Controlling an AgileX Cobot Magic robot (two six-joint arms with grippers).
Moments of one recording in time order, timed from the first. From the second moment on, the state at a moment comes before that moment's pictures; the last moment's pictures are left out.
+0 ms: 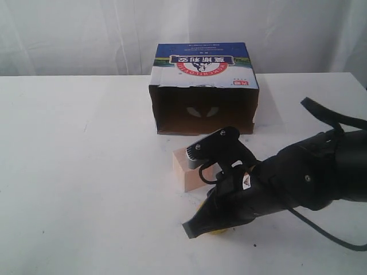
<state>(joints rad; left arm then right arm) -0.29 0.01 0.02 0.06 0.51 0.04 0.70 1.55 -0.71 0.20 0.27 -0.12</state>
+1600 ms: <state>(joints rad) -0.29 0.01 0.02 0.06 0.51 0.04 0.36 1.50 -0.68 -0.08 0.35 0.02</state>
